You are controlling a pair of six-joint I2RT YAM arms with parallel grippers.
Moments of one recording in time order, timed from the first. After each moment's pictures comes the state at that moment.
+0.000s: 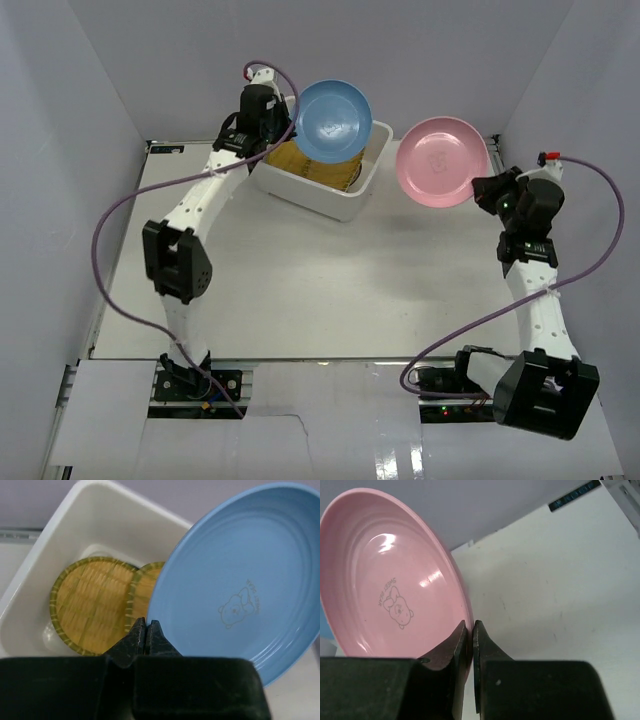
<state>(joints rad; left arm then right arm) -0.39 1.91 1.92 -0.34 -0.06 -0.40 -0.20 1.06 0.80 0.07 -0.24 0.56</state>
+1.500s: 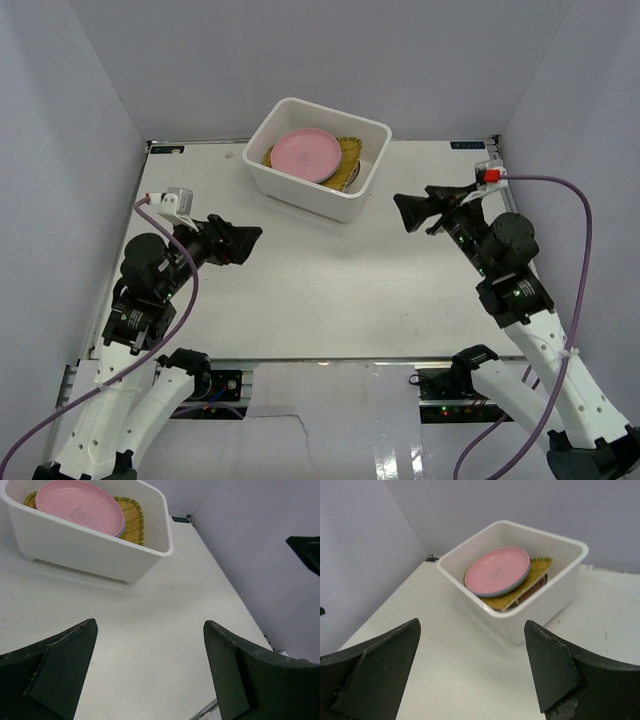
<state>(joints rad) -0.30 0.62 0.87 -0.32 0.23 -0.46 0.42 0.81 0.91 0.01 -0.12 0.33</state>
